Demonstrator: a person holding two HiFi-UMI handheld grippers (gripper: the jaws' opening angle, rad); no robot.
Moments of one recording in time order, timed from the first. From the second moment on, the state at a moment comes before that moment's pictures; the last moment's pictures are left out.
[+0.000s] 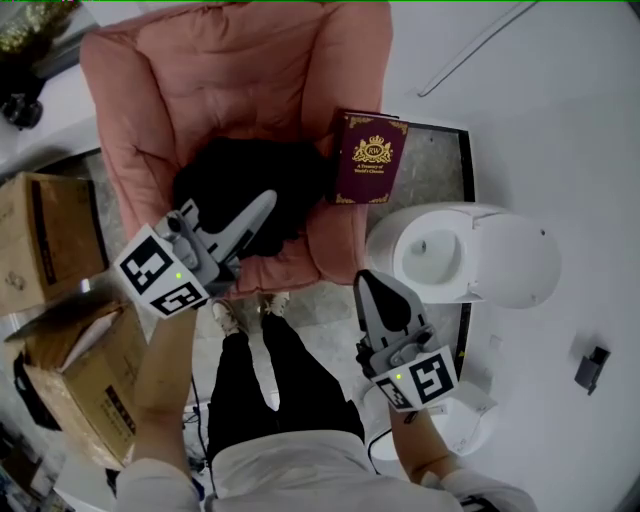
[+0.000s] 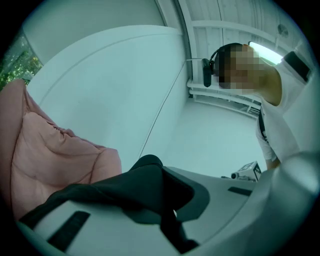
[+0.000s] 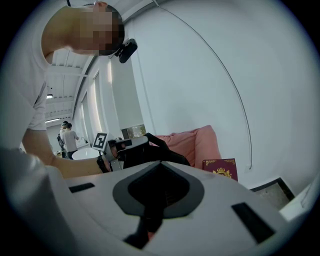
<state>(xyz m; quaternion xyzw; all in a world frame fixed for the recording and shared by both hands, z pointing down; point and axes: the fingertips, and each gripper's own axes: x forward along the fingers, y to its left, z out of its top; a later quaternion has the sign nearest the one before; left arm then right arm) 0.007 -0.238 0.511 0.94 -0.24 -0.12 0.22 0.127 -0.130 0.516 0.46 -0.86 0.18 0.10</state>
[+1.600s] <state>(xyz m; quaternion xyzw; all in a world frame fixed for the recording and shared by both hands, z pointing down) -0.031 -0.177 0.338 0.93 -0.34 -0.08 0.14 0.169 -0.095 0.340 0.50 -0.87 0.06 0.00</state>
